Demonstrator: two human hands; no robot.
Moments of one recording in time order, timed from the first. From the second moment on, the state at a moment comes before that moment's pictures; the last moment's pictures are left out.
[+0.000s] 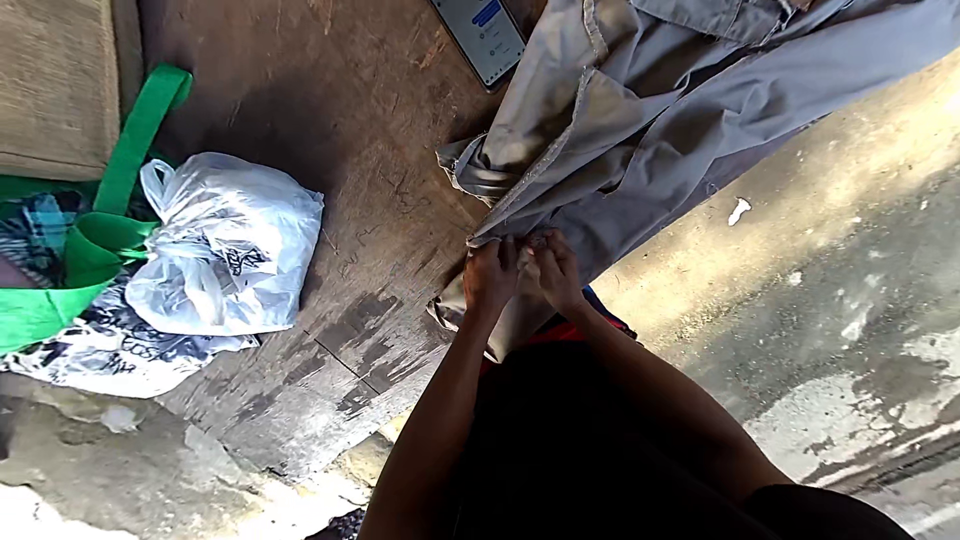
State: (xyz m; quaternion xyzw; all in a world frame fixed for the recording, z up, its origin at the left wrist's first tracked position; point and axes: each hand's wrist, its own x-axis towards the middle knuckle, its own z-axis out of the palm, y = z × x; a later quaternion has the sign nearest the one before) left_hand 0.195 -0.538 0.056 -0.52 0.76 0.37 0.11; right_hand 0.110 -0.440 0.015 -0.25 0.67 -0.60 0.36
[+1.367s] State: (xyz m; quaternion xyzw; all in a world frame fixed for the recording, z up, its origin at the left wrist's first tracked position) left_hand 0.219 -0.523 0.040 -0.63 0.62 0.46 -0.12; right_hand 0.102 -0.443 0.009 -0.40 0.70 -0.45 0.38
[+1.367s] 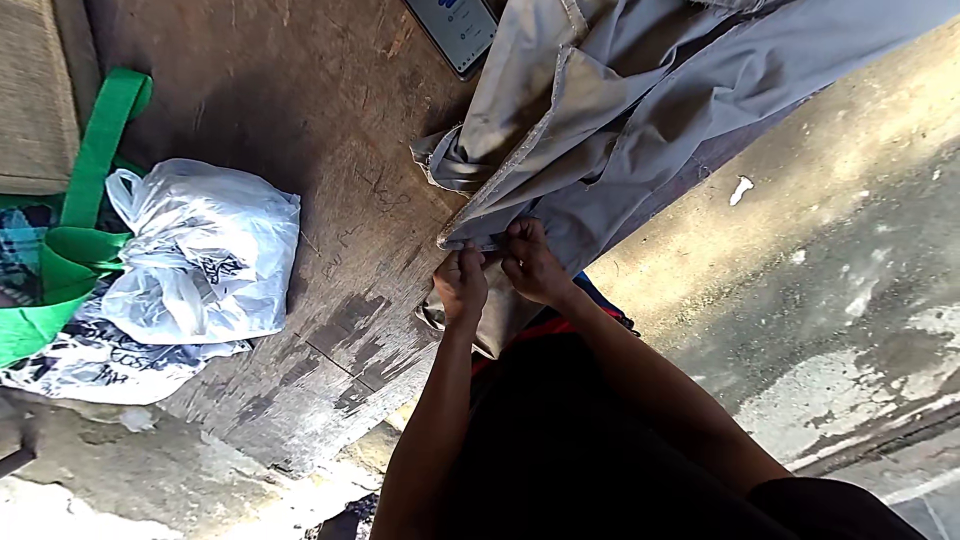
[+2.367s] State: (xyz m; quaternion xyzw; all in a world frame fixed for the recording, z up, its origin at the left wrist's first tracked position) left_hand 0.255 -0.530 0.034 -0.59 0.60 0.49 -0.23; right_hand 0.111 -0.447 0.006 -0.43 0.72 -0.42 0.35
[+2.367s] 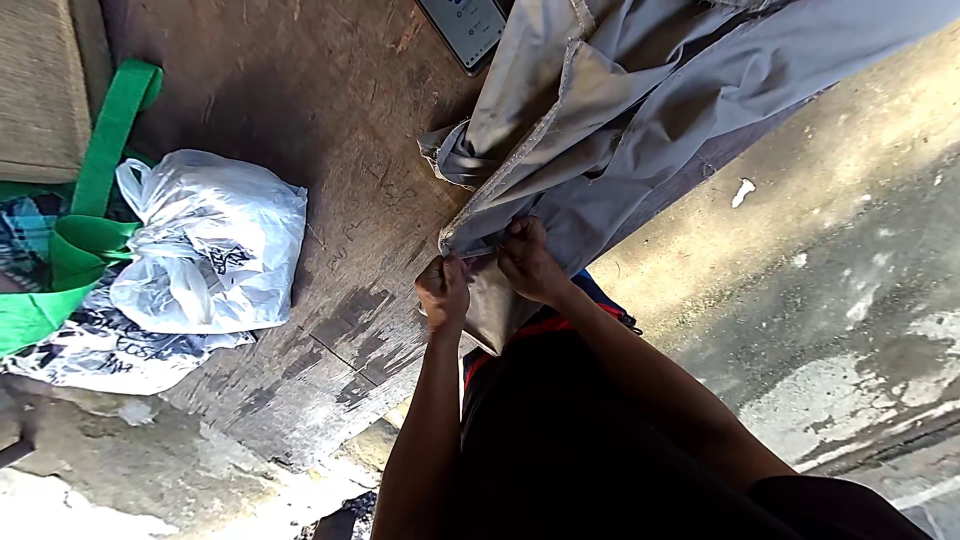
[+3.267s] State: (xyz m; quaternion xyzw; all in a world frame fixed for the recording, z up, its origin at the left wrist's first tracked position) left_hand 0.261 -0.512 0.060 -0.61 0.64 0.46 -0.09; right_hand 0.100 -0.435 0.007 -0.32 0.66 -0.55 0.40
